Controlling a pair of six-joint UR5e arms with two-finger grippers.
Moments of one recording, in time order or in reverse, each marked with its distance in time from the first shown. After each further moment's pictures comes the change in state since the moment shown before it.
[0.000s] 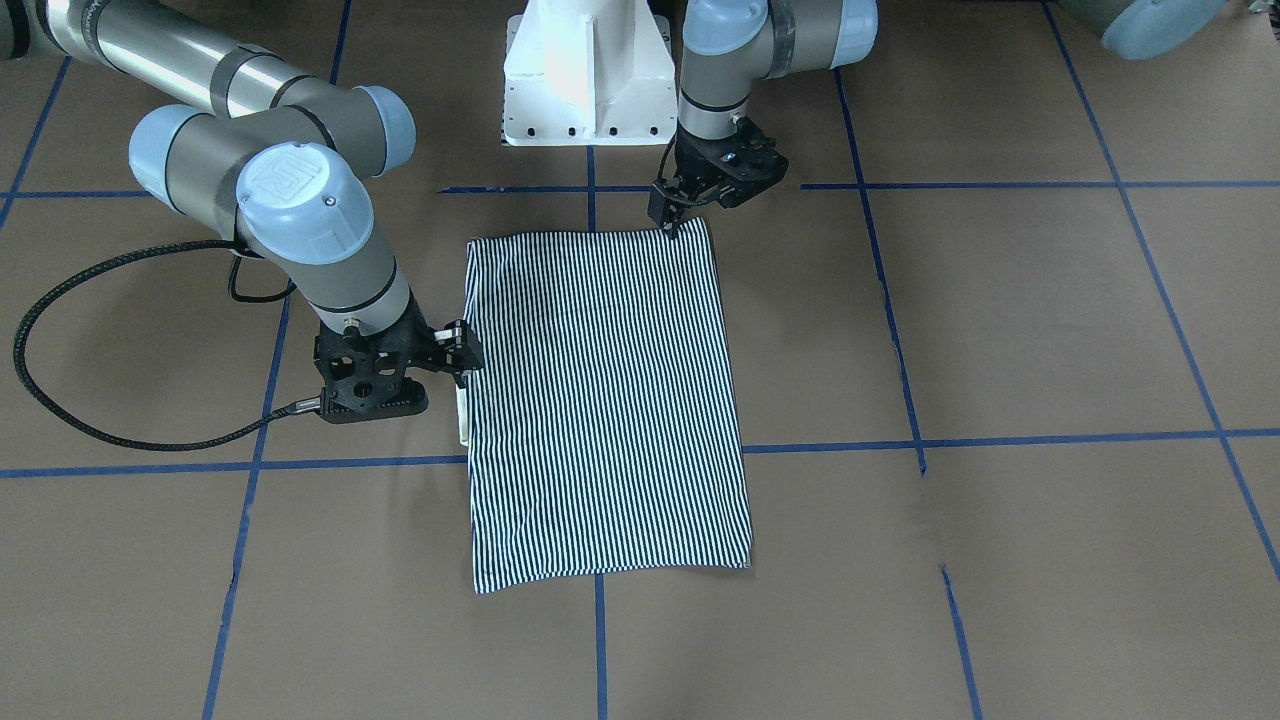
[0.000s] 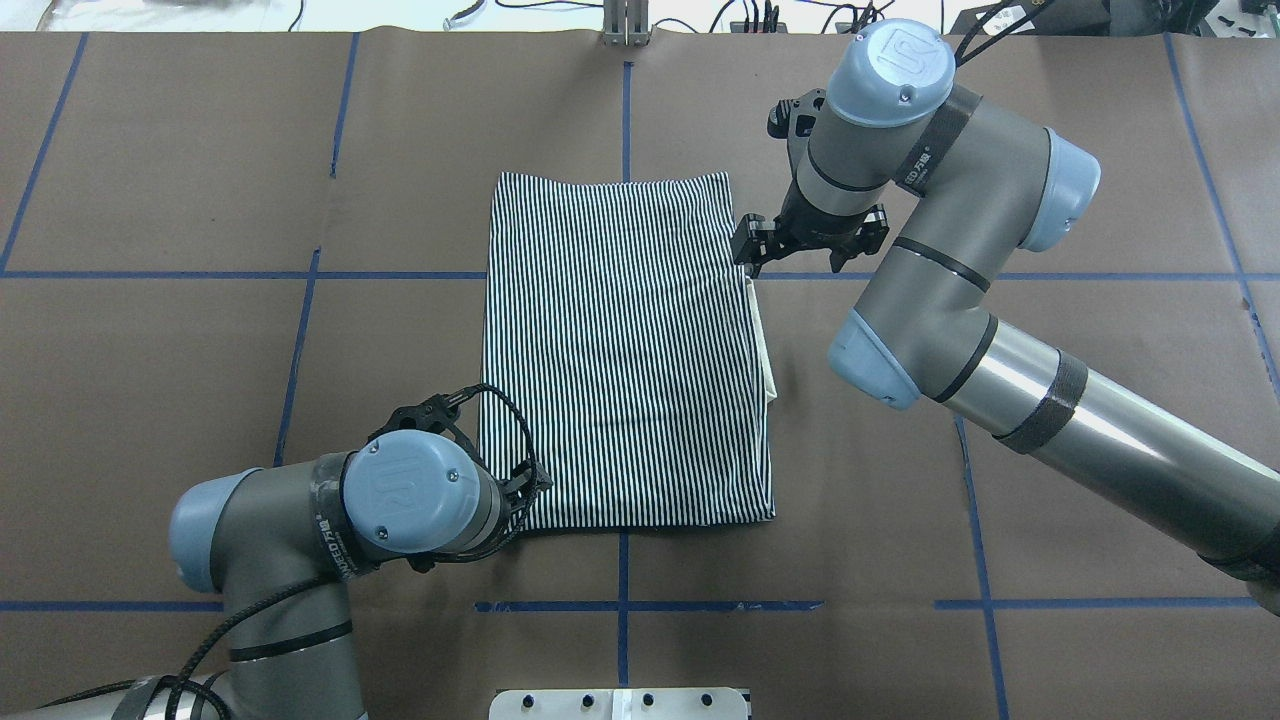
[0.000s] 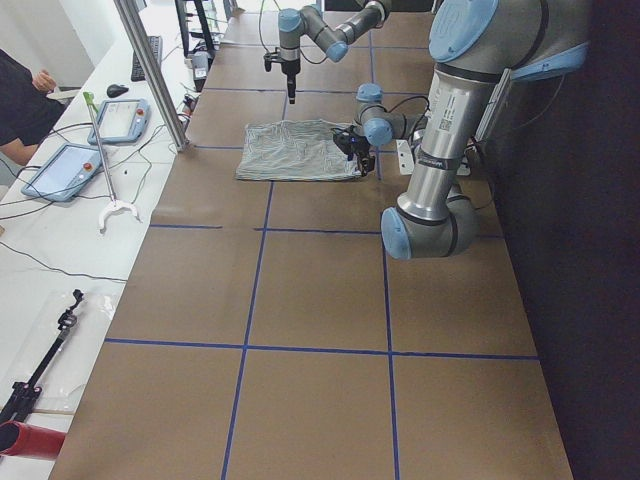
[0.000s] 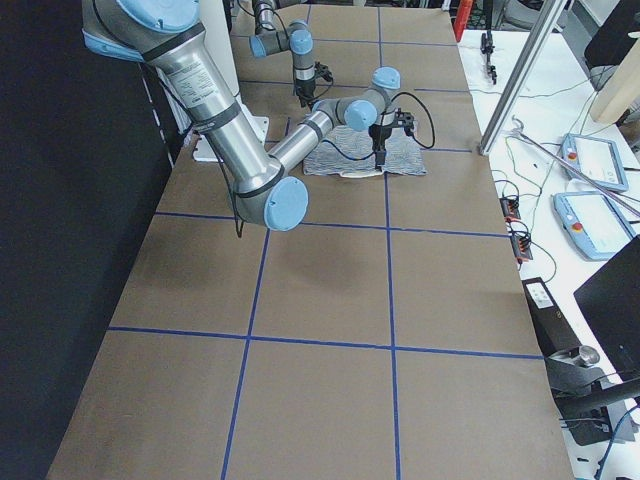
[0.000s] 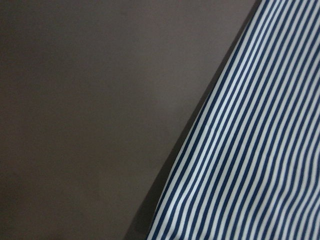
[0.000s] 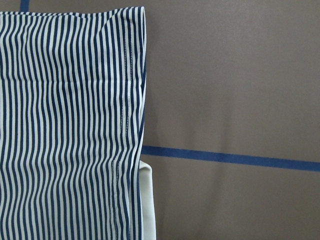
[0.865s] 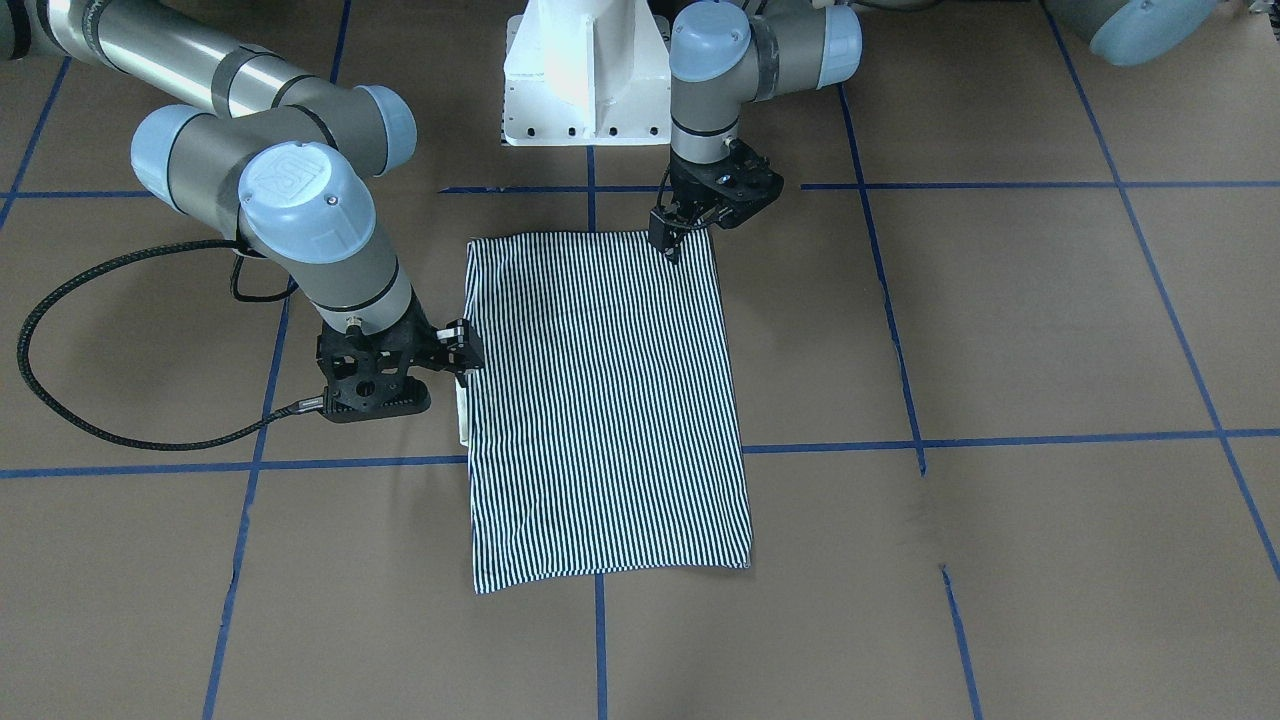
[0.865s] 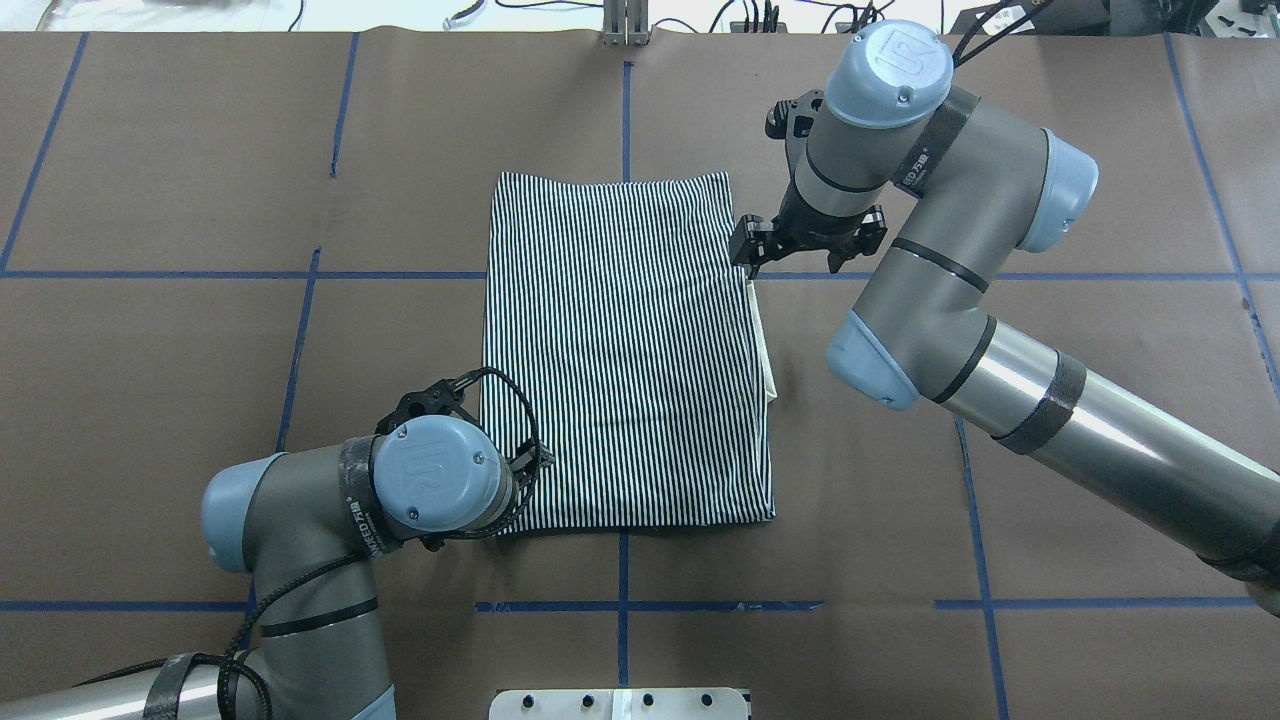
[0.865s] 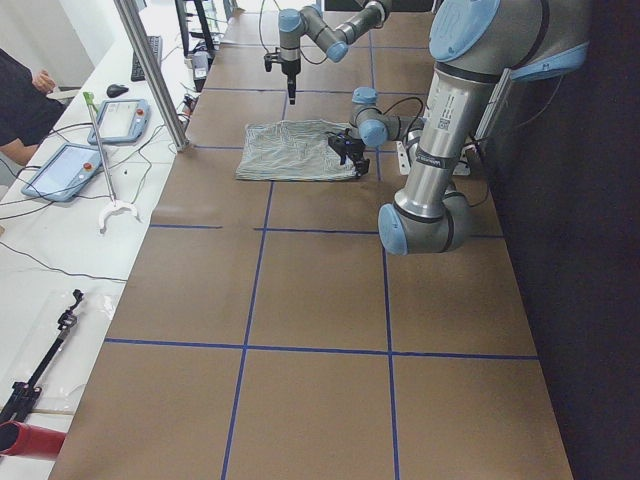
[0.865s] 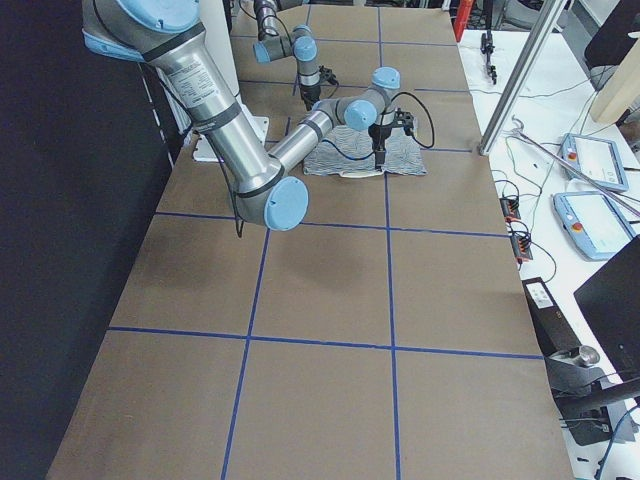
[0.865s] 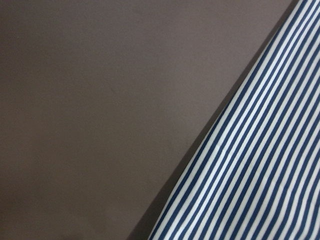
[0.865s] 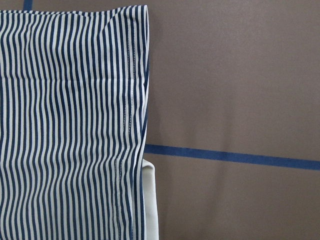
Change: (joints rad) left arm -0.024 -0.037 0.066 -0.002 0.021 -0.021; right arm -0.002 0.002 -0.002 0.002 0.001 0.000
